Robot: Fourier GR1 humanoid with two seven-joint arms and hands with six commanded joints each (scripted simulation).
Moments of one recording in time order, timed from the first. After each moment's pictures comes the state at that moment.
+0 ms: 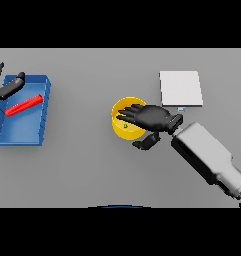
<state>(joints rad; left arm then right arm) -0.44 0.54 0.00 -1.24 -0.15 -0.11 0.46 -0.62 -0.37 0.64 -1.24 0.86 0.41 -0.22</state>
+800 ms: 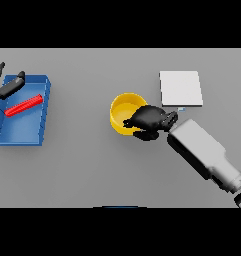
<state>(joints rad) -0.46 0.54 0.00 -1.20 -0.16 -0.12 0.45 -0.68 -0.34 0.69 -1.11 0.88 0.43 -0.26</state>
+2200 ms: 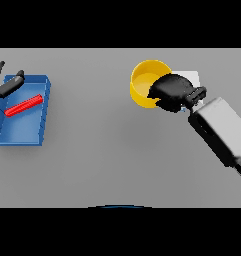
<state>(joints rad) -0.46 0.54 0.01 -1.24 -0.13 -0.13 0.48 -0.76 -0.50 0.53 -1.29 0.78 0.54 -0.06</state>
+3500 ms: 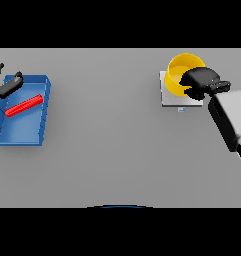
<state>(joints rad) -0.44 0.54 0.01 -1.28 -0.12 -0.13 0.56 -0.87 -0.48 0.44 -0.68 0.81 0.26 -0.17</state>
